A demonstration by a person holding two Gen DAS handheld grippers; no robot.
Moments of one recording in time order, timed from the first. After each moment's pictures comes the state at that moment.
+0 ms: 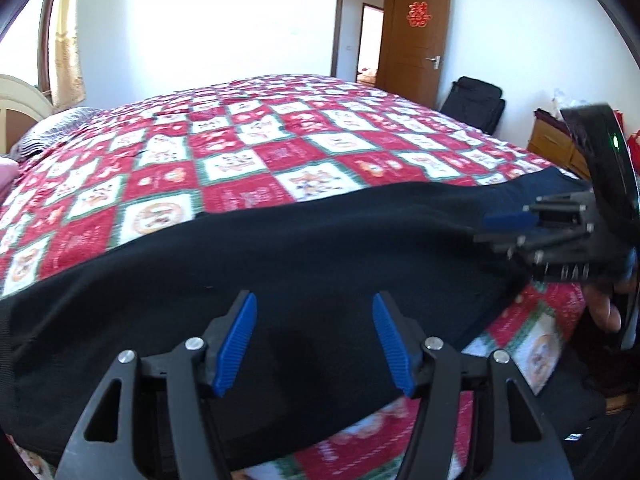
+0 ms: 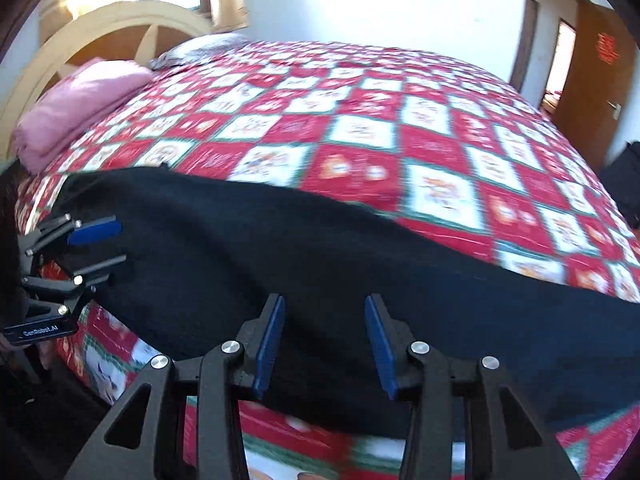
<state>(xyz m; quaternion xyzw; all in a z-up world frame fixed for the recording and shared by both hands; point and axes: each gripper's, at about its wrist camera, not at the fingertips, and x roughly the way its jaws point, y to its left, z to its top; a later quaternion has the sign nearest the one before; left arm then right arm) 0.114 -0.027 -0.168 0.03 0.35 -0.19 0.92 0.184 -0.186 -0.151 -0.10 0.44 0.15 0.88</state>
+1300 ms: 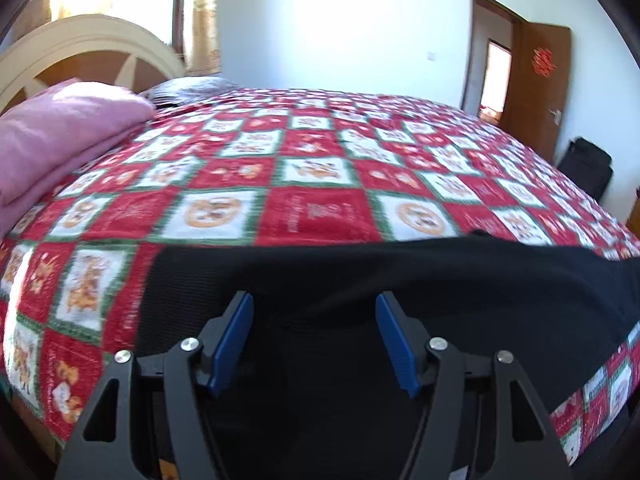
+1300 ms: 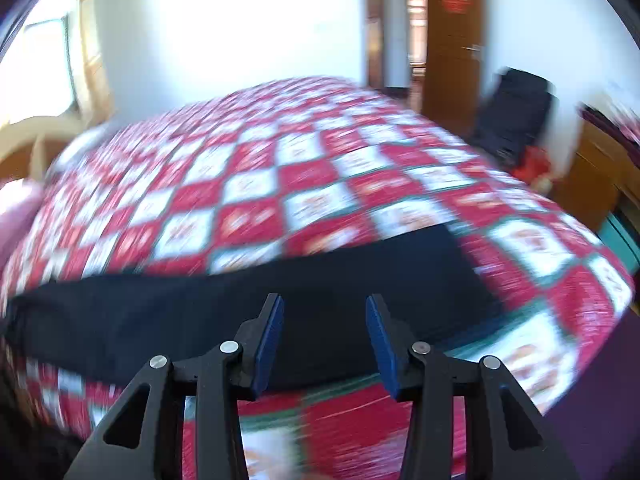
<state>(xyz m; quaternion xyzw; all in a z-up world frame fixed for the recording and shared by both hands) 0.124 0.134 -0.177 -0.05 0.33 0.03 0.94 0.132 -0.464 -0.068 0.07 0.36 -0.09 0.93</state>
